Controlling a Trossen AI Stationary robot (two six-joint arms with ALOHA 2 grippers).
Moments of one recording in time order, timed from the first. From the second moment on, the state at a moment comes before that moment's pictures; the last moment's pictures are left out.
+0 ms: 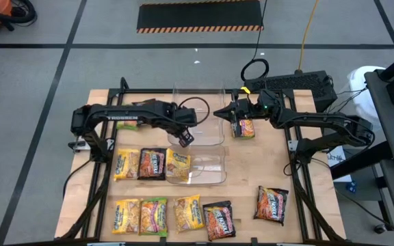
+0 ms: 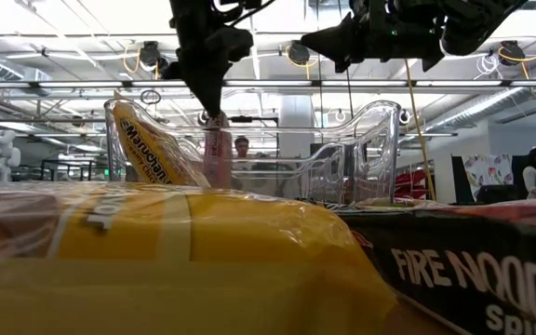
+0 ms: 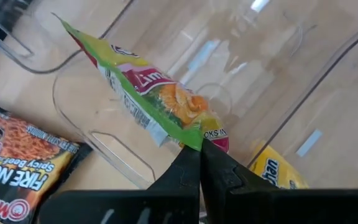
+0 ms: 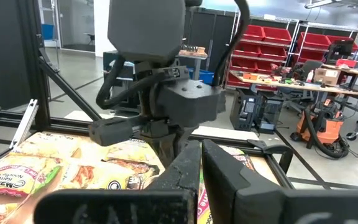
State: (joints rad) left arm 0.12 1.74 1.58 -1.12 -0.21 -0.53; right arm -0.41 1.26 0.67 0.60 -0.47 -0.10
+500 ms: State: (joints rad) left arm 0.13 1.73 1.48 -0.91 -0.16 -0.50; right arm -0.41 1.26 0.67 0.61 -0.47 -0.10
